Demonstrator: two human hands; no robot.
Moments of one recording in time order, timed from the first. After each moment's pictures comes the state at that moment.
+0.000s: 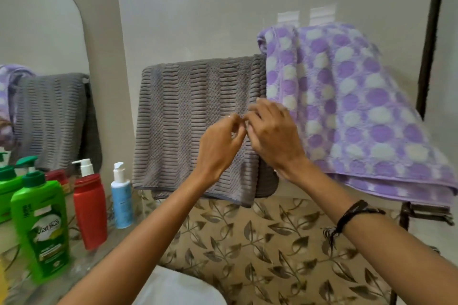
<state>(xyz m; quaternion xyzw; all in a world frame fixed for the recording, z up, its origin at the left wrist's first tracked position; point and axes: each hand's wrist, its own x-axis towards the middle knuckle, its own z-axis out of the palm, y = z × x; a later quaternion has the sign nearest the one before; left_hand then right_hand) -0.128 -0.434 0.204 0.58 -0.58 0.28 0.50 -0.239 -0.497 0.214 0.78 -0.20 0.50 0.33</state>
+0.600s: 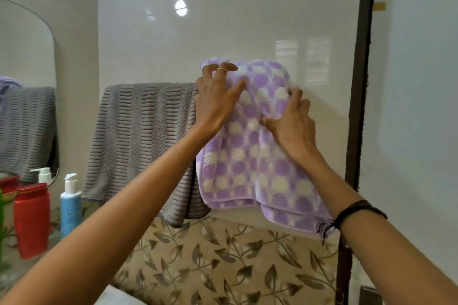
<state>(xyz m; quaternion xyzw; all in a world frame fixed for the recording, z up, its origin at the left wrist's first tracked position) -0.261 -0.500 0.318 0.58 -0.52 0.26 0.58 -0.386 -0.565 0.284 0.75 -0.36 0.55 -0.08</state>
